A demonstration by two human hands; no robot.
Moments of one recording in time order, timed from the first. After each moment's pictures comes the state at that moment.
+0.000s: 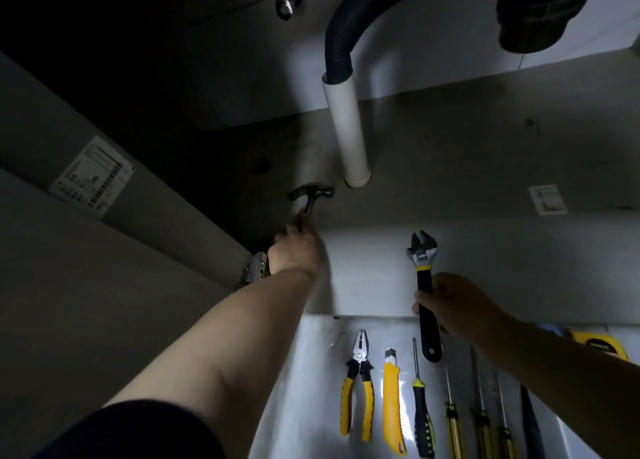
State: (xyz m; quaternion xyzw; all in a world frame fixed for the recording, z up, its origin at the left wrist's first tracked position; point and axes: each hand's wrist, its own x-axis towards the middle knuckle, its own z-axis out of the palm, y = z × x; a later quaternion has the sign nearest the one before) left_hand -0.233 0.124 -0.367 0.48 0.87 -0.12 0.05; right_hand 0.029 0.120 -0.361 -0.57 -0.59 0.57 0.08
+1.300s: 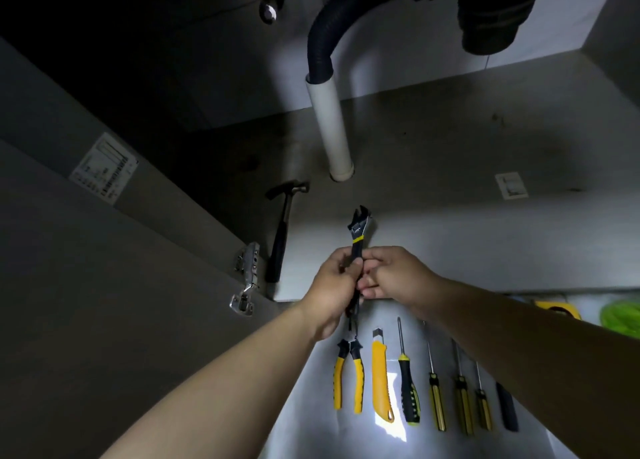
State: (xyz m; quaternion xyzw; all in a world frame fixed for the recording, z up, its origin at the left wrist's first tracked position) left_hand -0.134 0.051 -0.337 0.27 0.69 0.40 0.55; right_hand -0.016 0.102 -0.331 -0.47 -0.47 0.73 0.16
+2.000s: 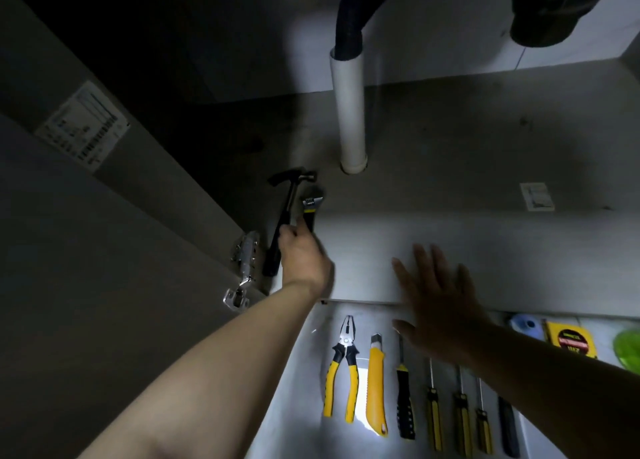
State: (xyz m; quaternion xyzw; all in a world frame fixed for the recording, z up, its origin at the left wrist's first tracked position) left_hand -0.194 0.086 -0.372 0.42 0.88 0.18 0.14; right_hand 0.030 0.096 -0.382 -0.44 -0.87 0.12 -0.19
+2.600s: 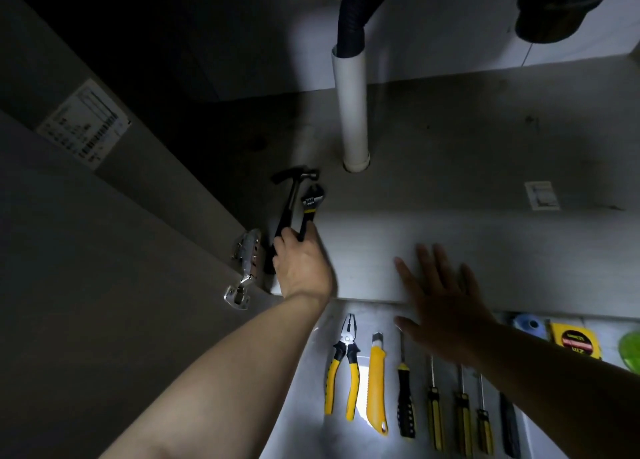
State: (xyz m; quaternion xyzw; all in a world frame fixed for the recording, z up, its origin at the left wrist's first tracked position) left_hand -0.185 0.073 -0.377 0.43 0.90 0.07 0.03; right_hand 0.034 0.099 -0.384 -0.44 -0.87 0.14 -0.19
